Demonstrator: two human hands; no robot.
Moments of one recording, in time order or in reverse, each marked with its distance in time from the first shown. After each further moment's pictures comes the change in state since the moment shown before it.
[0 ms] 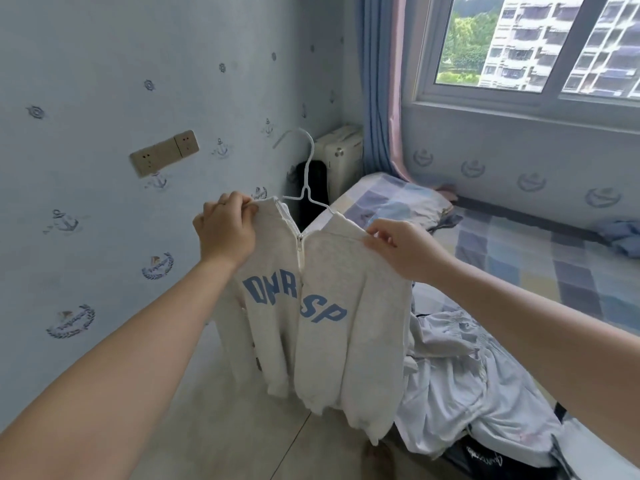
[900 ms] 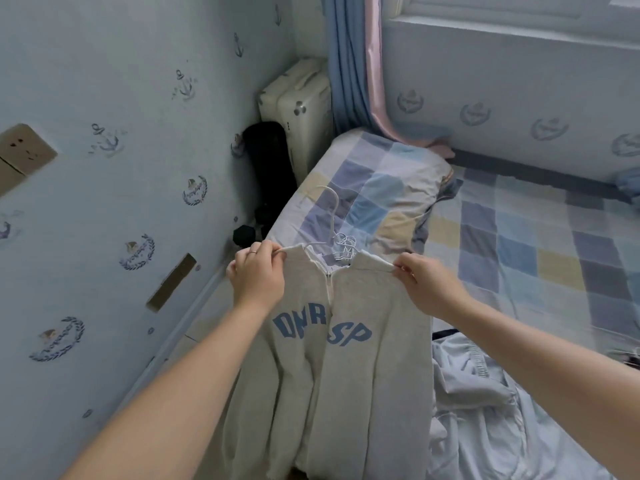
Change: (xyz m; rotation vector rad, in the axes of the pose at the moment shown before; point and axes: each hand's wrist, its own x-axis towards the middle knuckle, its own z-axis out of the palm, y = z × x) left_hand 0.199 -0.041 0.364 -0.027 -0.483 -0.079; right_hand 0.266 0.265 0.111 -0.102 -0.110 0.379
